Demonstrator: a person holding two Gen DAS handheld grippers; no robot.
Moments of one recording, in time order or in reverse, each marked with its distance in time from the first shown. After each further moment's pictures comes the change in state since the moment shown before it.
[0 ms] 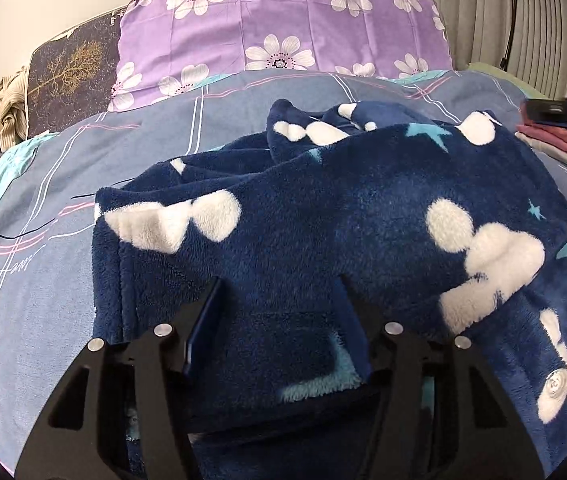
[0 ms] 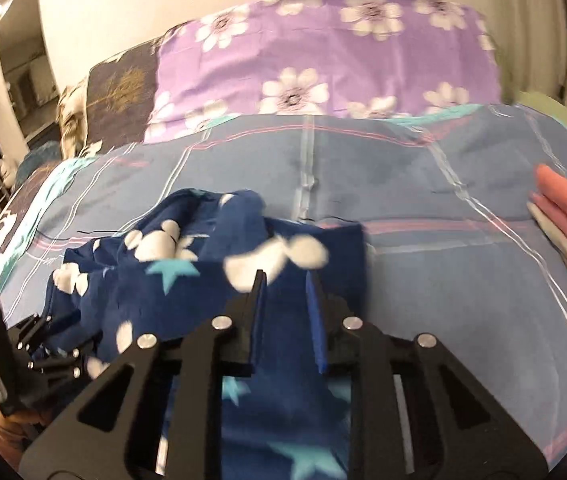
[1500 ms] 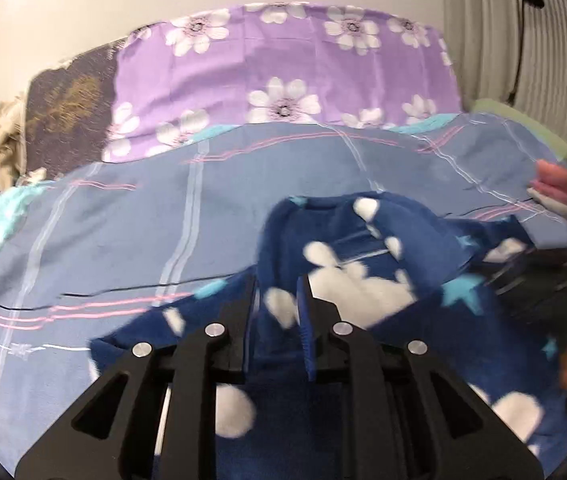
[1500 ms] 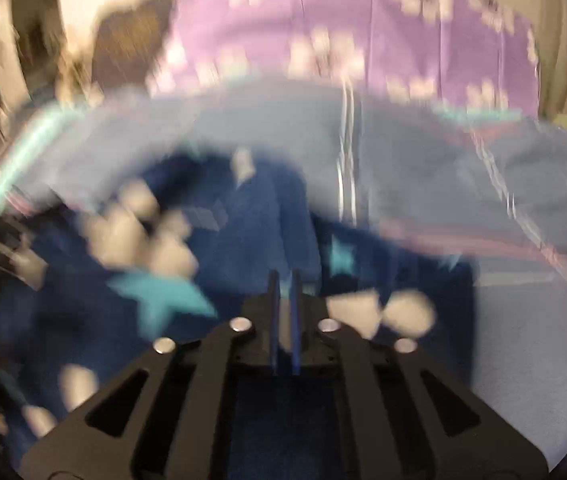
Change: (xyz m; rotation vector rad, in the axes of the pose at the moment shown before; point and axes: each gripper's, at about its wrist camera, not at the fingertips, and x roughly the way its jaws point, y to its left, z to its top) left arm 0.035 0.006 0.098 0.006 -0.085 -0.009; right arm 0.110 0.033 -0.015 -0.135 0.114 -0.070
